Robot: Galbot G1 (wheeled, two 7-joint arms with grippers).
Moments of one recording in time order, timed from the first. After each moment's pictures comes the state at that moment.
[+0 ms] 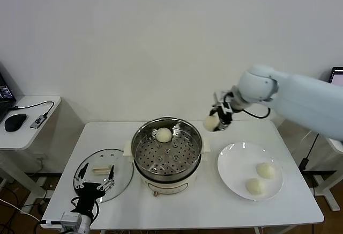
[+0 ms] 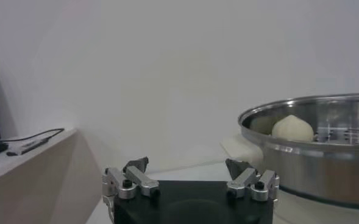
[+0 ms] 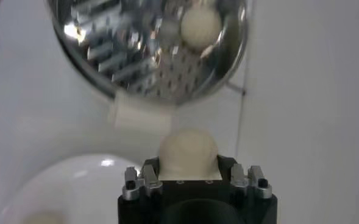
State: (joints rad) left arm 1.66 -1.22 -0.57 -2.12 -0.15 0.06 -0.15; right arm 0.68 0.87 -1.25 1.57 0.43 -0.55 -0.91
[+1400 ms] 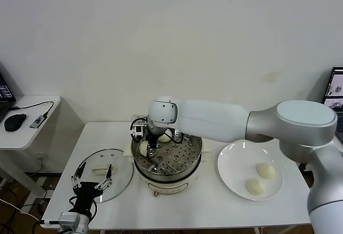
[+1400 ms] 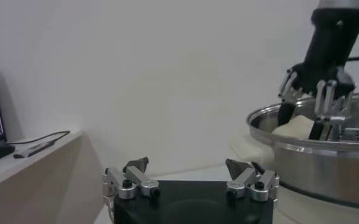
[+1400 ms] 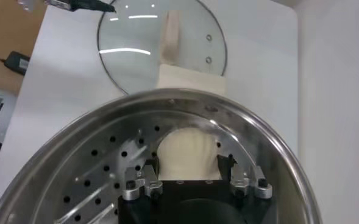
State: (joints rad) left arm 1.66 -1.23 -0.58 -2.10 -0.15 0.03 -0.14; right arm 0.42 1.39 -1.25 1.24 0.57 -0.70 -0.73
